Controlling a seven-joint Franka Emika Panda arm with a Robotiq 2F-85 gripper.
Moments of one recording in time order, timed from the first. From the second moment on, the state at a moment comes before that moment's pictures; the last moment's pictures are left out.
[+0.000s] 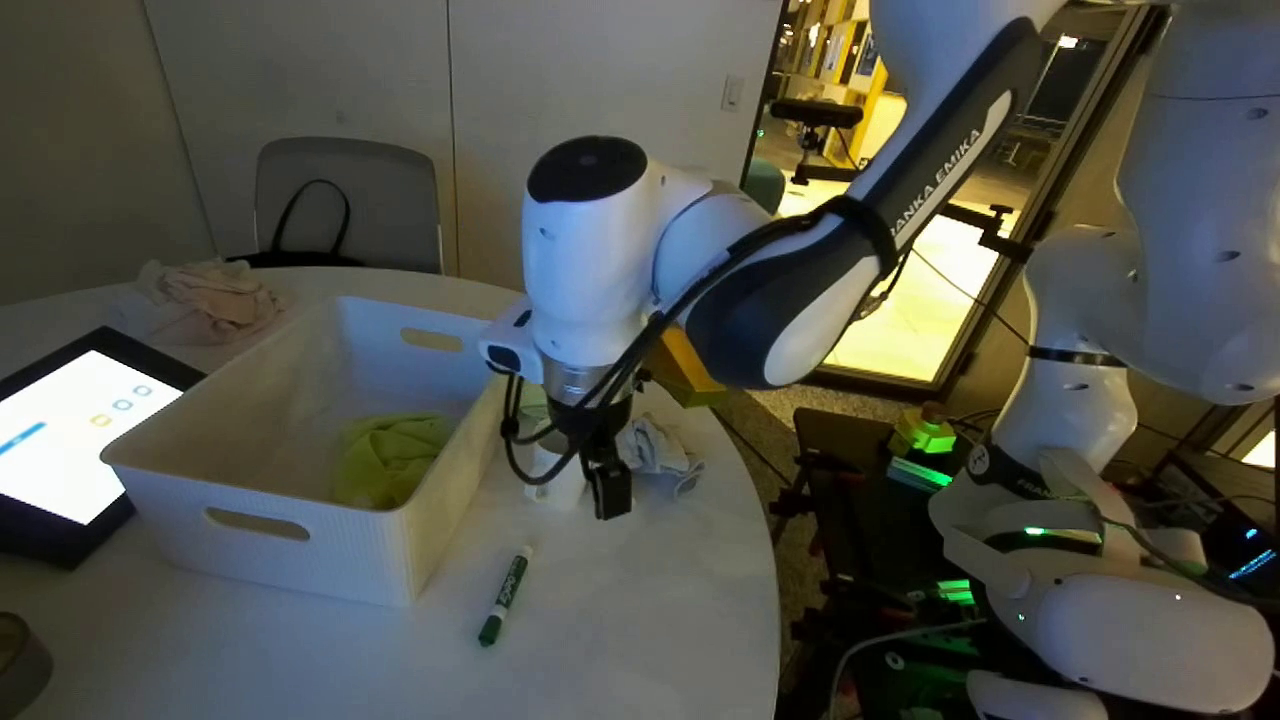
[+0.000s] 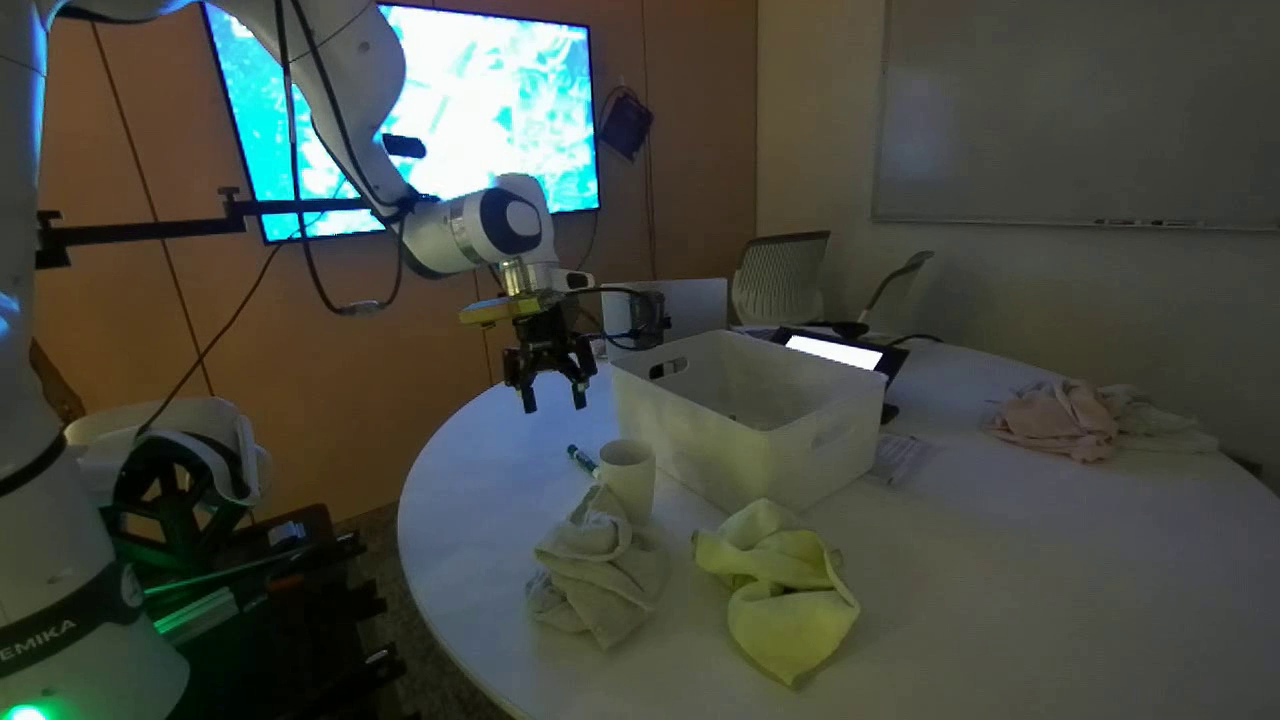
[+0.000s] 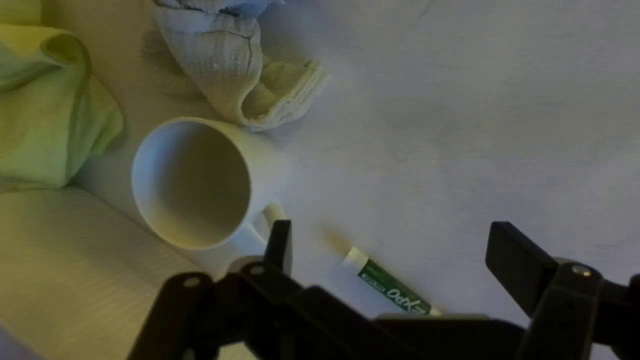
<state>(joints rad) 0.23 0.30 0.13 -2.16 -0.40 2.31 0.06</state>
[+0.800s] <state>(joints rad) 0.28 0.41 0.20 -2.15 -0.44 2.35 -0.20</state>
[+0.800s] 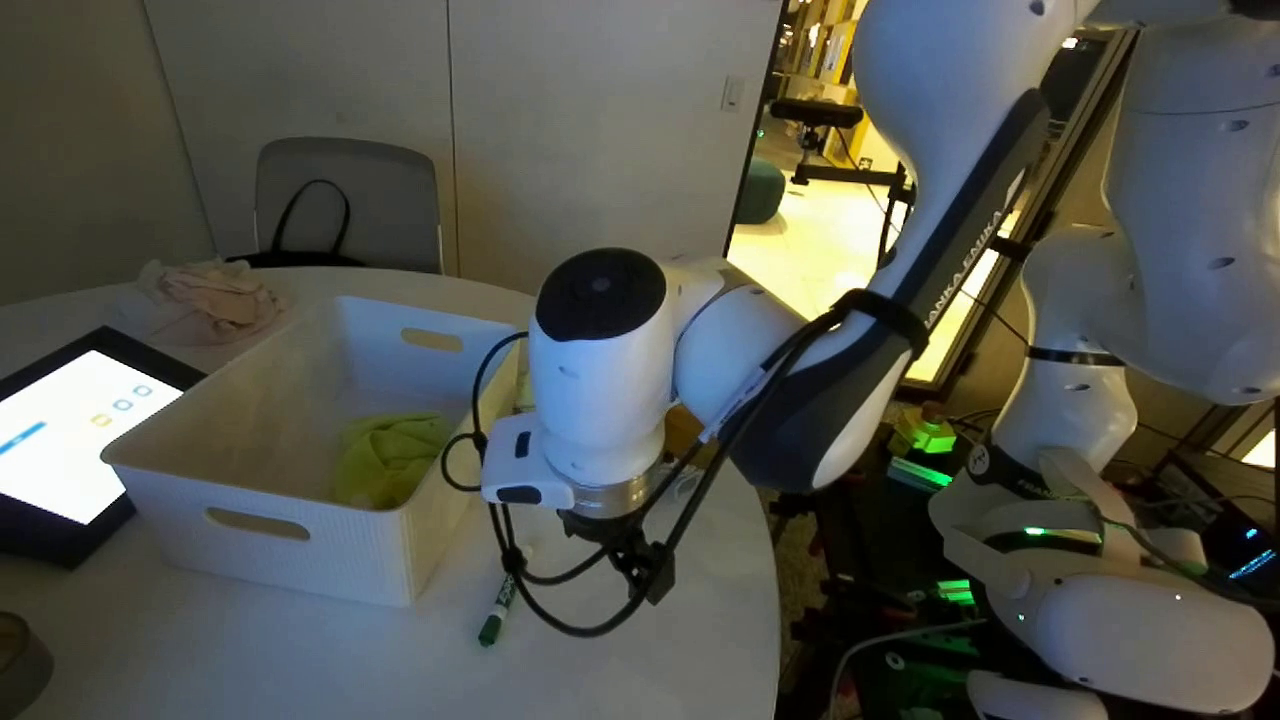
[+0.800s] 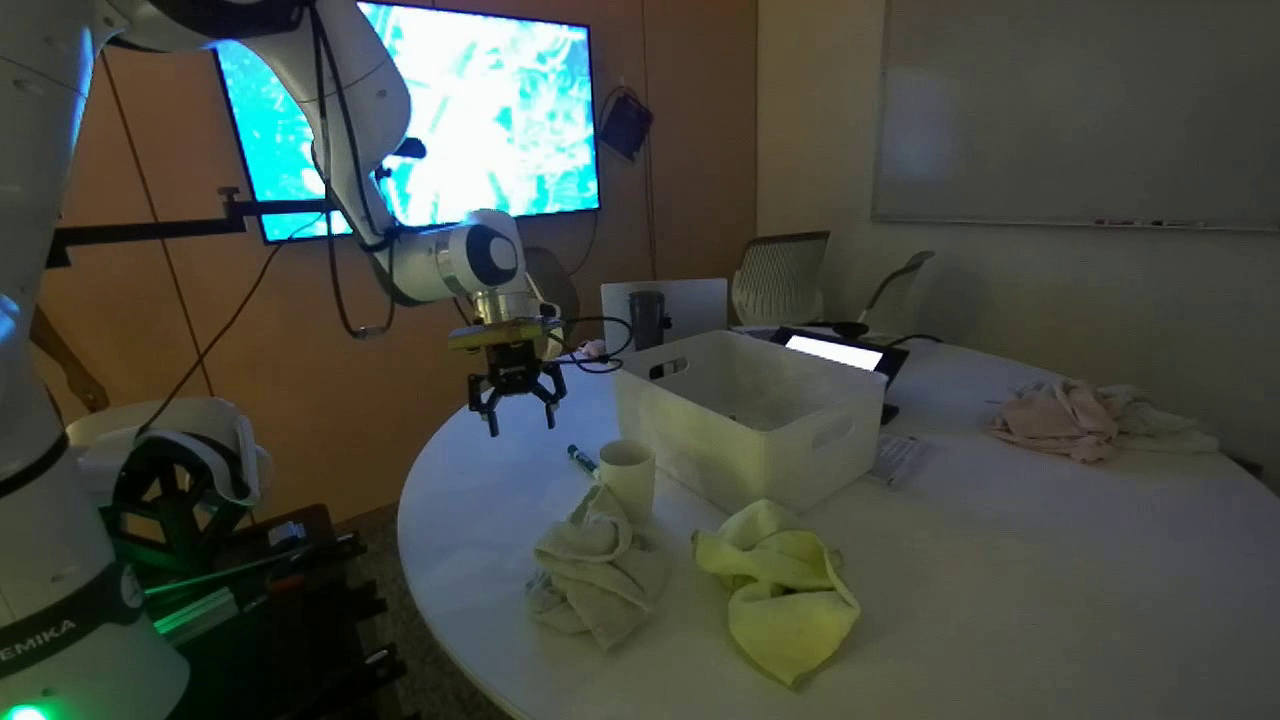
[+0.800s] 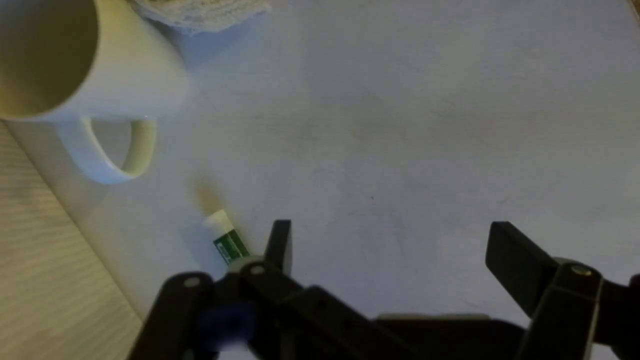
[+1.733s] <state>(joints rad) 0.29 0.53 0.20 -2.06 -0.55 2.38 -0.35</state>
